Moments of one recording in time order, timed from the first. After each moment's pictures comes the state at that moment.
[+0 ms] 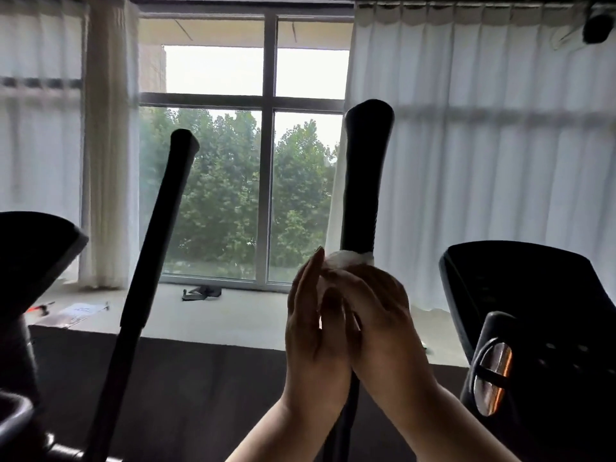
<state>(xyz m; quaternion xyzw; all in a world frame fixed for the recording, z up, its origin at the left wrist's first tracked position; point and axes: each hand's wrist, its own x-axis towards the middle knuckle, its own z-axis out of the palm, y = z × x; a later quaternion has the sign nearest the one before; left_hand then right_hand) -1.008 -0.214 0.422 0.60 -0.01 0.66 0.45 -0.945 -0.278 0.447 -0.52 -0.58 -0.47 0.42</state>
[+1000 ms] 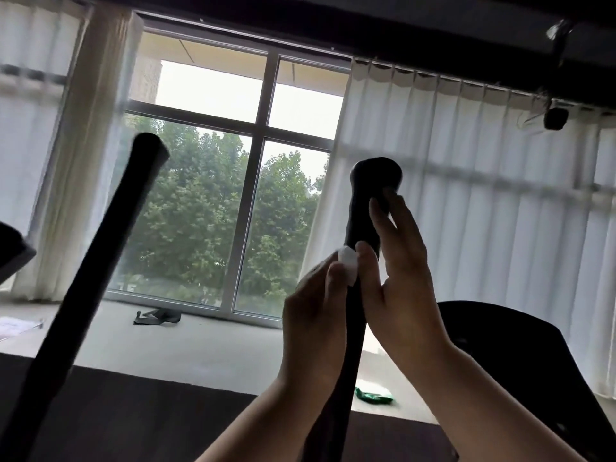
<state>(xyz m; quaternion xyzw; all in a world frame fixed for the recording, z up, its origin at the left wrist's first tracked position) -0.990 -0.202 0.512 0.57 -0.08 0.59 0.57 -0.909 -0.264 0.554 -0.53 -0.55 -0.49 0.43</state>
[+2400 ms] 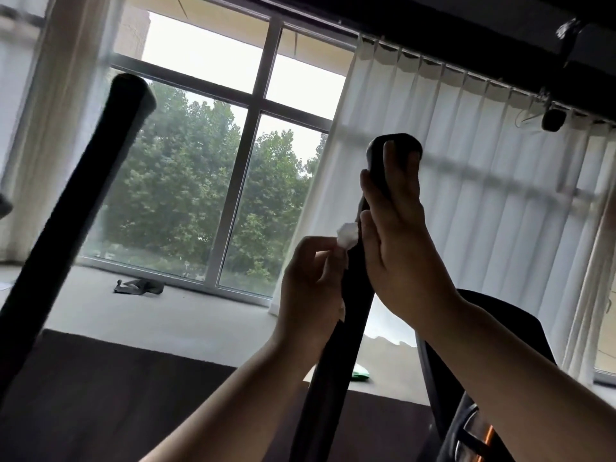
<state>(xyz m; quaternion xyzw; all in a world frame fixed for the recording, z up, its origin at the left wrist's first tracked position) -0.980 -0.176 0.508 0.56 -0.01 0.56 0.61 -0.902 -0.258 0.579 -0.55 -0.61 -0.51 0.26</state>
